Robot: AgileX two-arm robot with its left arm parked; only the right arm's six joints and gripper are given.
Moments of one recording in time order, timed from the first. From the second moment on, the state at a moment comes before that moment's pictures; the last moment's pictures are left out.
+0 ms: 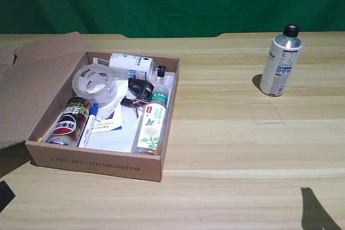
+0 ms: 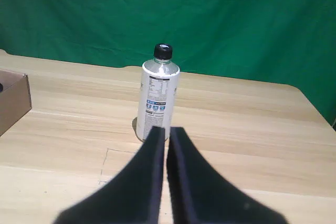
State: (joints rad) arm -0.08 0.43 -0.26 -1.74 -0.07 1.60
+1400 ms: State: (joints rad) arm -0.08 1.15 -0.68 -1.75 -0.21 1.74
